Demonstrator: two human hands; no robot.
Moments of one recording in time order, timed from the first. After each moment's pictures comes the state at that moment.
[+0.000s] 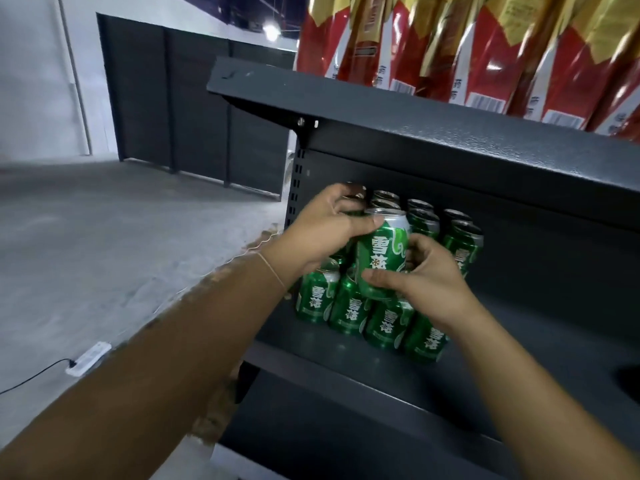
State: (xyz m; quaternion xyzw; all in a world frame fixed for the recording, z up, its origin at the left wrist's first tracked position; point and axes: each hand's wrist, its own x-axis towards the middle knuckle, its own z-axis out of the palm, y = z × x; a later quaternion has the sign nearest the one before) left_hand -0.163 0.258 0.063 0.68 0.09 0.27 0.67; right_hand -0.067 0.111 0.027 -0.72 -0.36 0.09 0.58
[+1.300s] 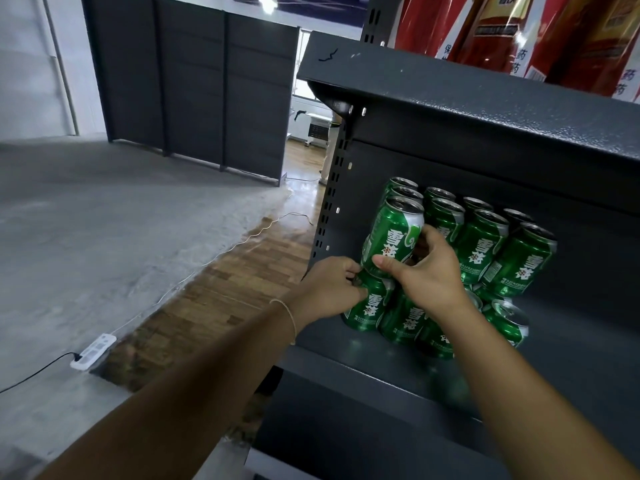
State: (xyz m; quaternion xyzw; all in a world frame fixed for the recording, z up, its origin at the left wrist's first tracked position) left_hand -0.179 0.343 -0.035 0.84 0.15 0.15 0.50; right_hand -0.067 0.215 -0.010 -0.79 -0.31 -0.03 0.52
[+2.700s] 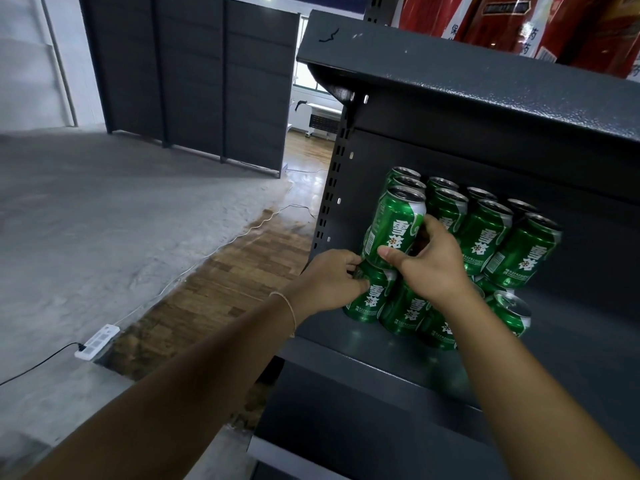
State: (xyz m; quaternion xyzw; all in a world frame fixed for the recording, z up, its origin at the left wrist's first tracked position) left_hand -0.184 0.341 -0.034 0.84 0.14 0.15 0.50; right_hand -0.068 0.211 -0.003 -0.83 -0.32 -0.04 0.46
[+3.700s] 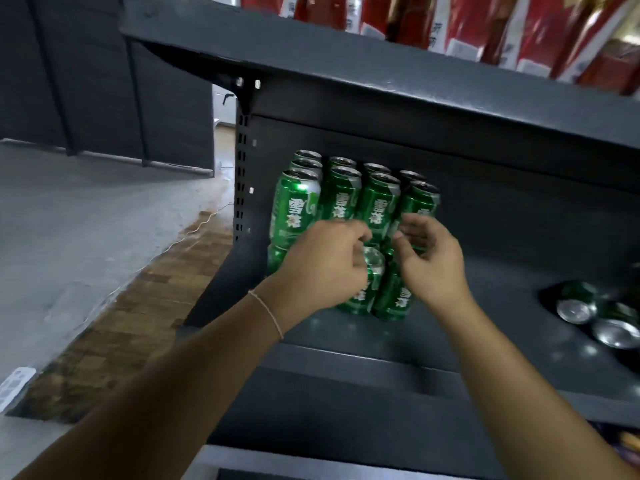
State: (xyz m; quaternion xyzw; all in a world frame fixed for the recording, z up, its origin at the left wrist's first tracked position) left_hand -0.175 0.231 0.020 0.92 -0.02 0.28 0.27; right_hand -0.068 0.091 0.001 -0.78 -0.25 -0.17 0.54
